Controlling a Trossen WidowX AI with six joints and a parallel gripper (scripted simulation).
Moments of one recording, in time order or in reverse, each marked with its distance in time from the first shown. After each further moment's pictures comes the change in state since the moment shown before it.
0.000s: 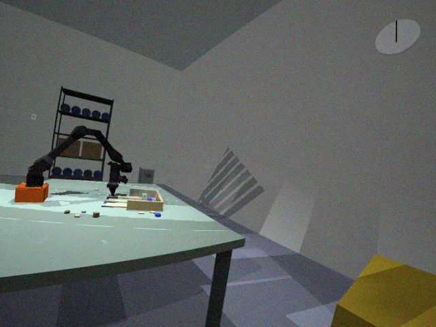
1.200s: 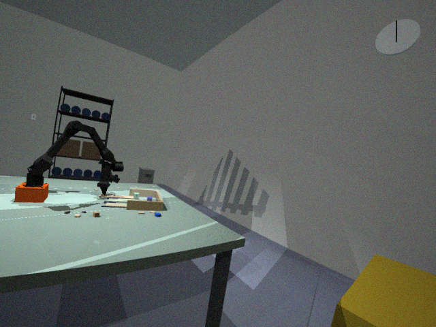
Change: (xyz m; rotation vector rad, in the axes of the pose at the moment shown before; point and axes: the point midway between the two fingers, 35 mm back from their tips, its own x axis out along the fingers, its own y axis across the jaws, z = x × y) arm 0.000 0.001 -0.052 0.003 0.001 0.000
